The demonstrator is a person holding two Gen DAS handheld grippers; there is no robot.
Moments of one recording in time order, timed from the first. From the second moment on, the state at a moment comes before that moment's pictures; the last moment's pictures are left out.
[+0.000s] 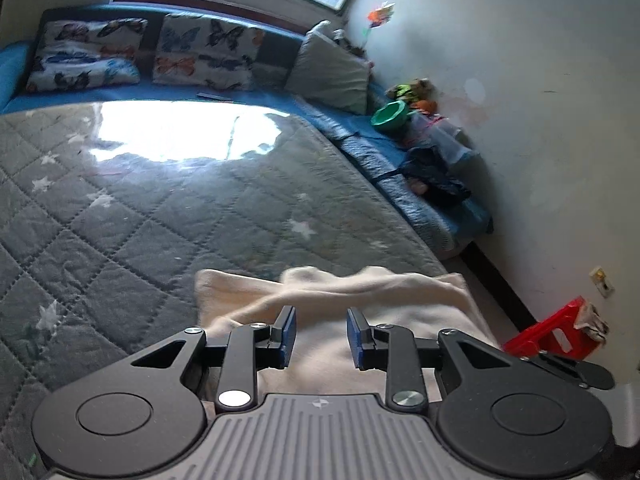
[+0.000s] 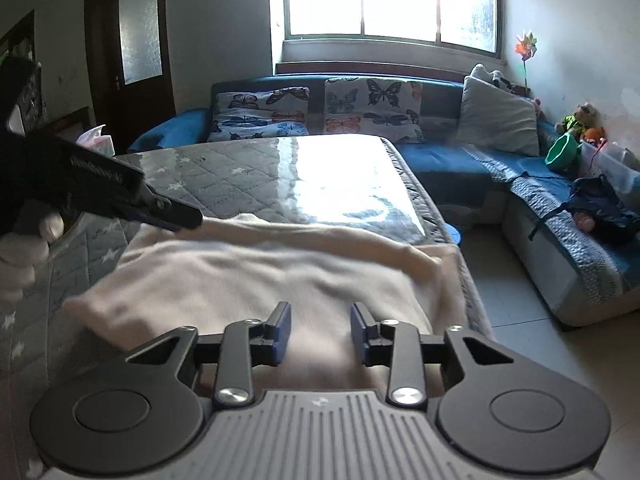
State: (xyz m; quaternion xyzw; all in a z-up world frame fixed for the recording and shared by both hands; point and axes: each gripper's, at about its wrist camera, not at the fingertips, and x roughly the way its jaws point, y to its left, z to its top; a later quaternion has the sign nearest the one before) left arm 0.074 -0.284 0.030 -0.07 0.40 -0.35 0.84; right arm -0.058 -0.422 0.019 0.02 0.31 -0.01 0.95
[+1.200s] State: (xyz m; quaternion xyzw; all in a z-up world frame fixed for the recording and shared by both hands) left arm -0.002 -0.273 0.019 -0.03 0.38 -0.39 0.84; right arm -0.086 -0.445 0.027 0.04 0.28 -0.03 0.96
